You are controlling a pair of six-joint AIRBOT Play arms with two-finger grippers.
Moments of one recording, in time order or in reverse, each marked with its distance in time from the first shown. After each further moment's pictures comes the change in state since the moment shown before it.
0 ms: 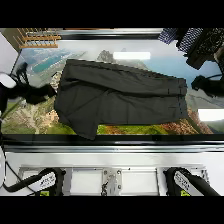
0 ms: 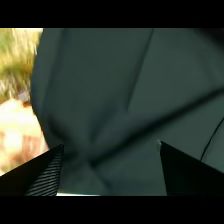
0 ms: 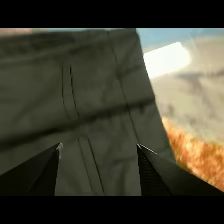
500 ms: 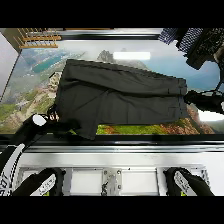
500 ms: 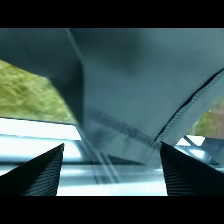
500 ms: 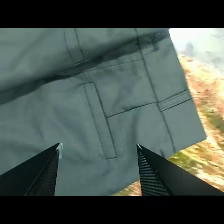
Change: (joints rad) left arm -0.192 0.190 -0.609 -0.216 0.216 -0.062; right arm 0.001 0.123 -0.200 0.073 -0.003 -0.008
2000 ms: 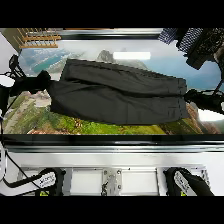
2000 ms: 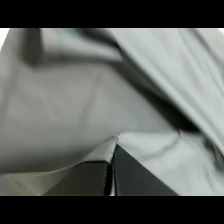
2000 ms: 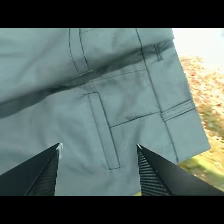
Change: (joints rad) left arm 0.228 -0.280 0.706 -0.037 0.109 0.072; right arm 0.000 0.001 -0.008 0.017 -0.045 -0.004
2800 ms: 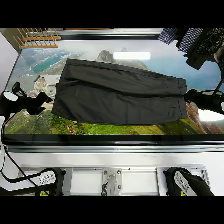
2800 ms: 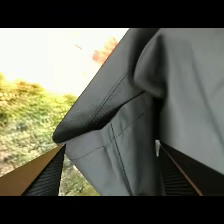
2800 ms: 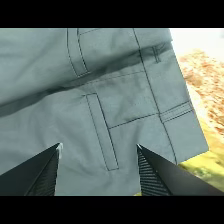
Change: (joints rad) left arm 0.121 -0.043 -0.229 0.140 -0.013 -0.089; right arm 0.000 0.000 0.000 -0.001 -0.001 -0.004
